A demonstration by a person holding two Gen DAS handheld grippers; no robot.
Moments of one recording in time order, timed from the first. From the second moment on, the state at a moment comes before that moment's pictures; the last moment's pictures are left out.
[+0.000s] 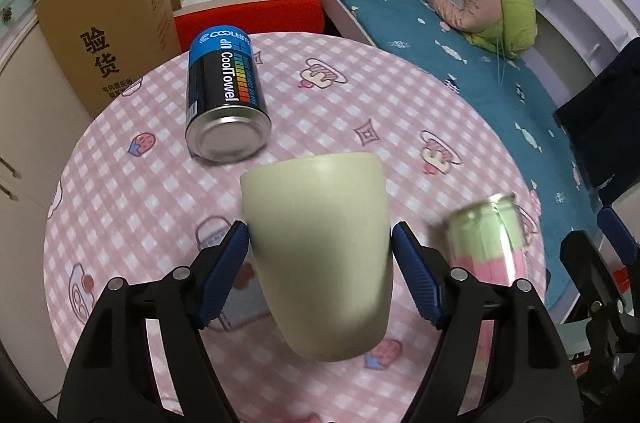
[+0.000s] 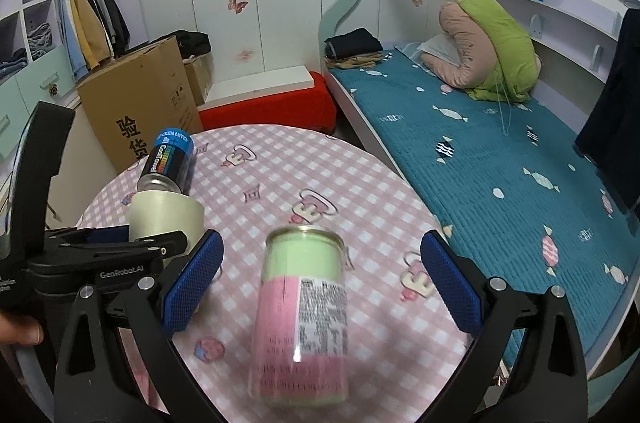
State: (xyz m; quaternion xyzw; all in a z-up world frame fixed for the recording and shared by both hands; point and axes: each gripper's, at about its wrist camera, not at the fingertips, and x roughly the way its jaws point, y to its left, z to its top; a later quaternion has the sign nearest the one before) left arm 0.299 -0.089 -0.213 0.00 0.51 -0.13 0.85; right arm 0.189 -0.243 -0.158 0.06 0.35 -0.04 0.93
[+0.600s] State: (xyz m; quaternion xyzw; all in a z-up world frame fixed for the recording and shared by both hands) left arm 0.286 -0.041 -0.189 -0.07 0.48 -0.16 0.86; right arm 0.203 -0.219 -0.140 0.05 0.34 -0.03 0.94
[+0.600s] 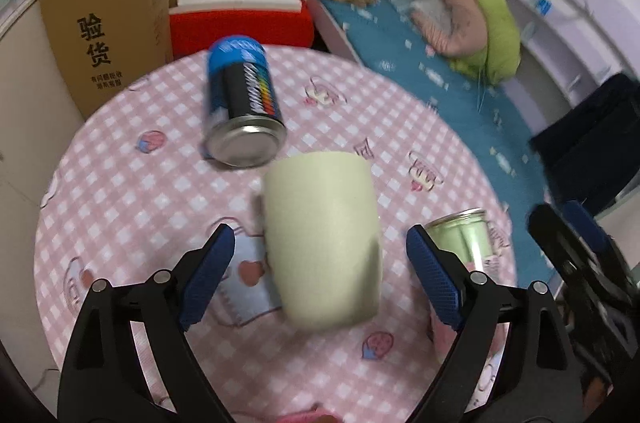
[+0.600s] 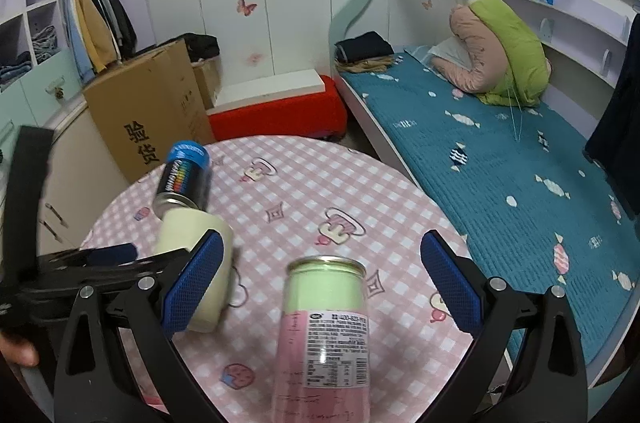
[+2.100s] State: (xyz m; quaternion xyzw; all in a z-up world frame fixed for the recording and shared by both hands) left arm 0.273 0.083 -0.198 -0.09 0.45 -0.03 0.89; right arm 0.300 -0.115 -0.205 0.07 0.50 0.11 0.86
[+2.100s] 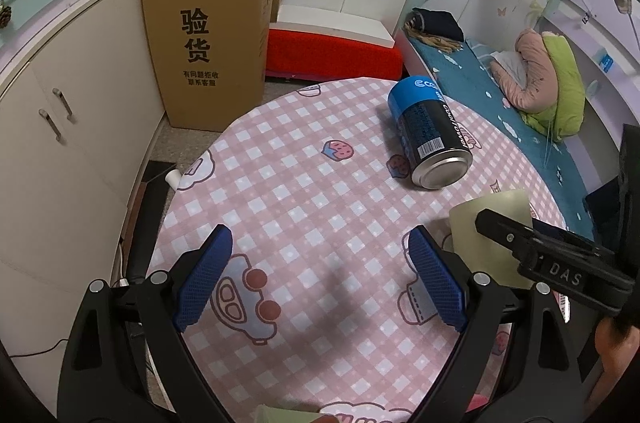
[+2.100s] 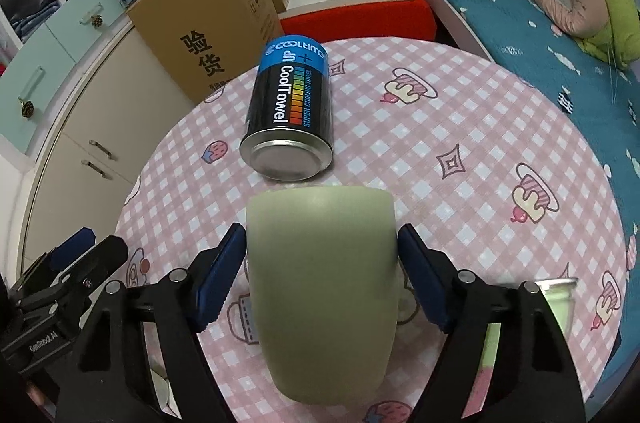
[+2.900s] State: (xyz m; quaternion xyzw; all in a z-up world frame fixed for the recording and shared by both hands) left arm 0.232 0.083 -0.173 -0.07 0.42 0.00 0.90; right arm 0.235 -0.094 -0.174 0.03 0.41 0.11 0.91
